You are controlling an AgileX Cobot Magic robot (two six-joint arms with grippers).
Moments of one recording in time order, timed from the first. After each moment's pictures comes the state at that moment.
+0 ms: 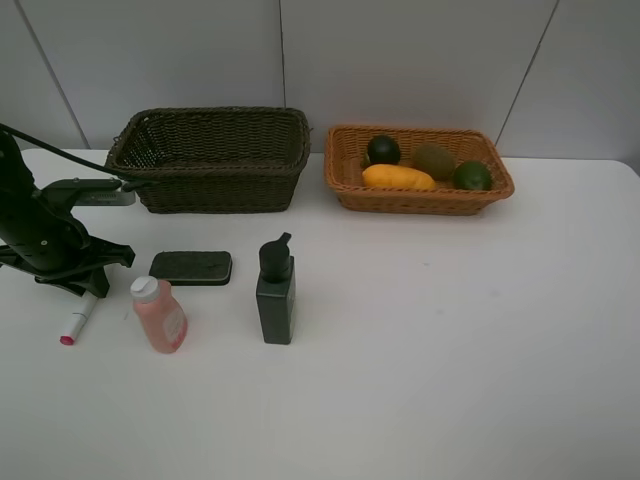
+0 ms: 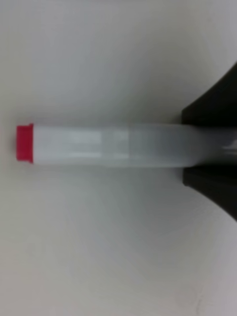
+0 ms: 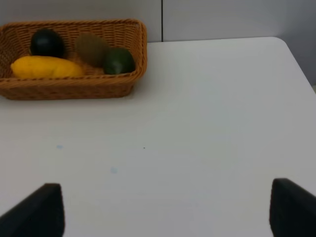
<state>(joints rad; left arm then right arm) -0.01 1.91 -0.83 -0.10 0.36 0.12 -0.02 0.00 -0.52 -0.10 1.06 0.08</state>
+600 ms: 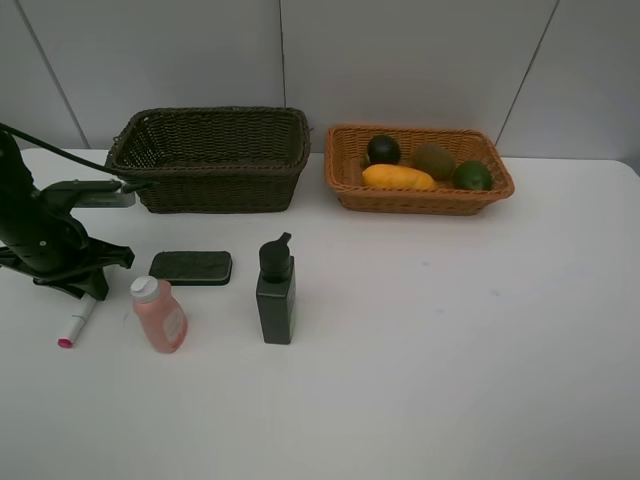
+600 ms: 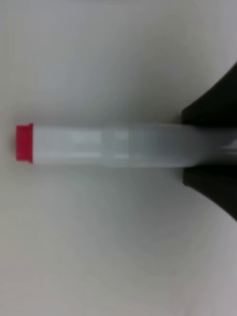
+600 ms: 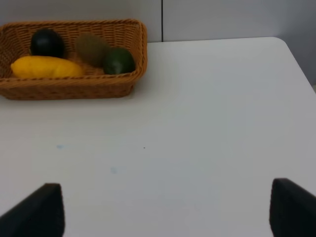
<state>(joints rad) -0.01 1.89 -0.83 -0.10 0.40 0.12 -0.02 0.00 -0.52 -0.10 1.06 0.08</state>
